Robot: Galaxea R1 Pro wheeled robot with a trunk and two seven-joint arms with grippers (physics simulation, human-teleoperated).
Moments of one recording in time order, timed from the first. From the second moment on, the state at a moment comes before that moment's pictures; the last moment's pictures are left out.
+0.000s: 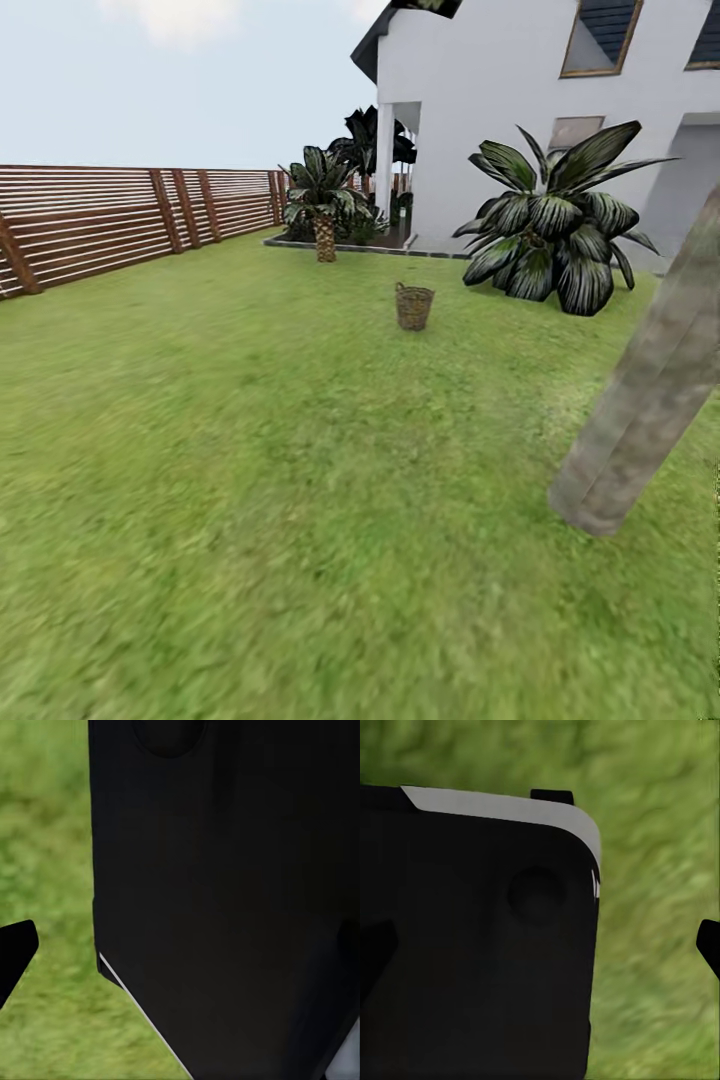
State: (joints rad) left arm 0.01 -0.01 0.08 -0.08 0.00 -0.02 -0.01; right arm -0.09 -0.02 0.01 -0.03 0.04 -0.17 0.00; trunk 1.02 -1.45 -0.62
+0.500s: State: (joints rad) left arm 0.01 -0.01 0.08 -0.08 0.00 -0.02 -0.01; right arm -0.09 -0.01 0.01 -0.03 0.04 -0.17 0.00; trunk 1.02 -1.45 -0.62
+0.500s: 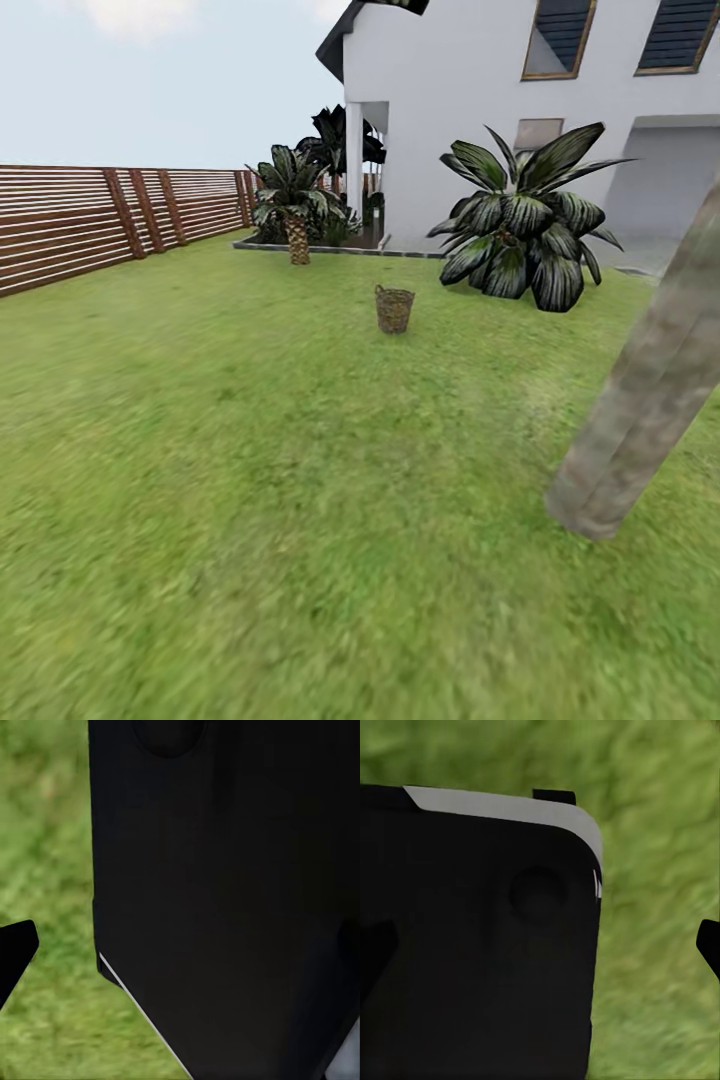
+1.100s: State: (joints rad) left arm 0.01 -0.01 0.08 -0.08 0.00 -0.02 -0.01; right arm -0.09 -0.01 0.02 -0.01 0.06 -0.17 0.00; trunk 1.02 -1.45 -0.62
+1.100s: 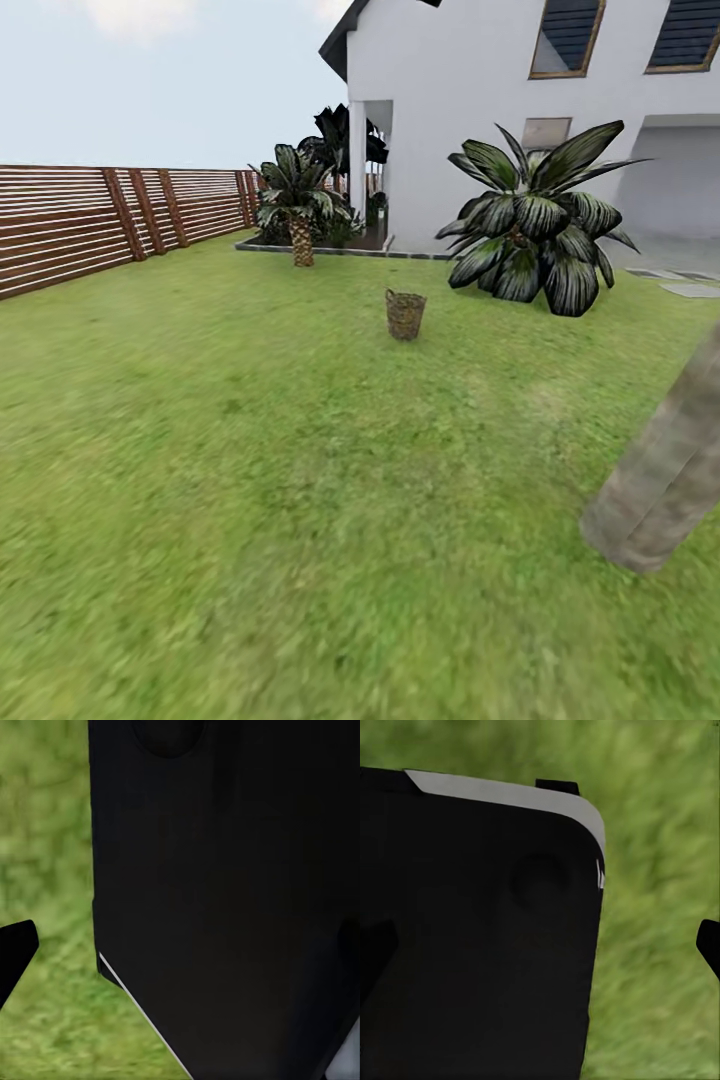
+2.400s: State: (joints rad) left arm 0.01 -0.01 0.08 -0.08 0.00 -0.02 -0.01; right arm -0.09 -0.01 0.02 -0.01 0.06 -0.17 0.00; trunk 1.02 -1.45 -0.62
